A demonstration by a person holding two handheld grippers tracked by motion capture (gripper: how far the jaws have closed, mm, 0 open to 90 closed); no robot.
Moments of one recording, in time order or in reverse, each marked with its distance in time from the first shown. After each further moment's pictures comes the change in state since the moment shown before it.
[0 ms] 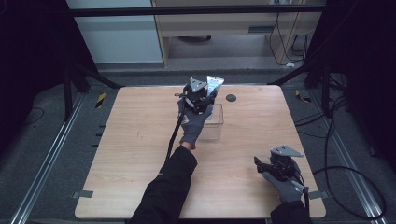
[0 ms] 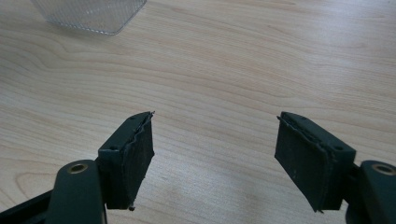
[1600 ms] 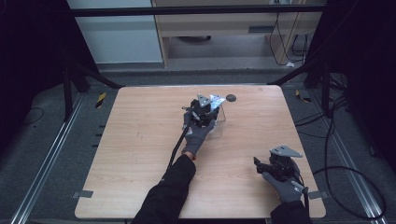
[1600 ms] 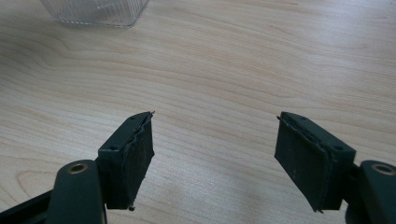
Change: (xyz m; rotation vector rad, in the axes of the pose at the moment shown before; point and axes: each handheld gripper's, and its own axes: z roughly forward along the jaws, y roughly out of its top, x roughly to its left) left arm -0.002 -0.061 0.030 0.138 -0.009 0.078; right arm 0.002 0.000 0.000 -0.001 0.001 -0.010
